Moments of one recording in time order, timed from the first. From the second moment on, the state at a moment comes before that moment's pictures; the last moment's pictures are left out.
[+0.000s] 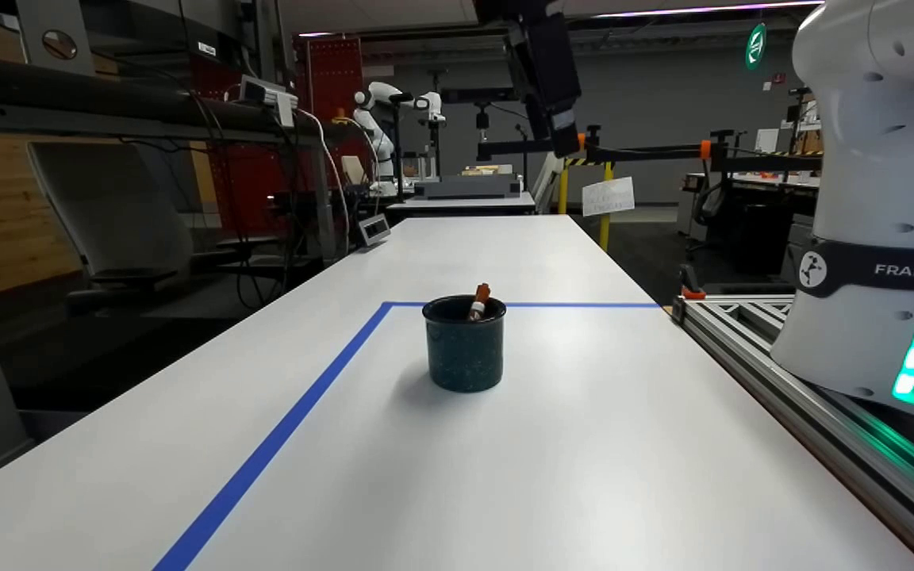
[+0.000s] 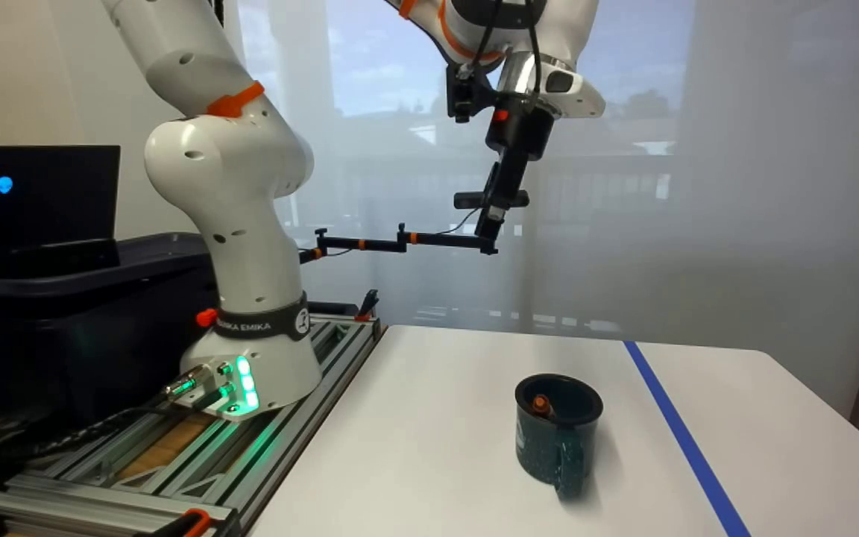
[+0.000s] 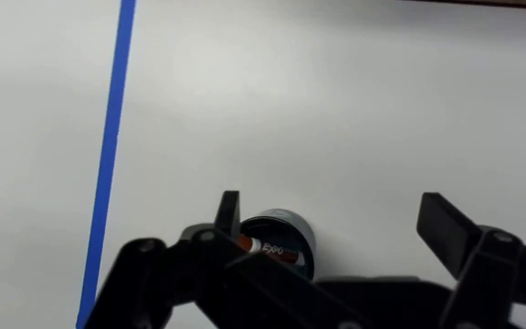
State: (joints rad) arm 0.03 -0.44 0.13 -2.56 -0.16 1.82 0.08
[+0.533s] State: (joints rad) arm 0.03 -0.29 0.11 -2.65 -0.47 2.20 -0.03
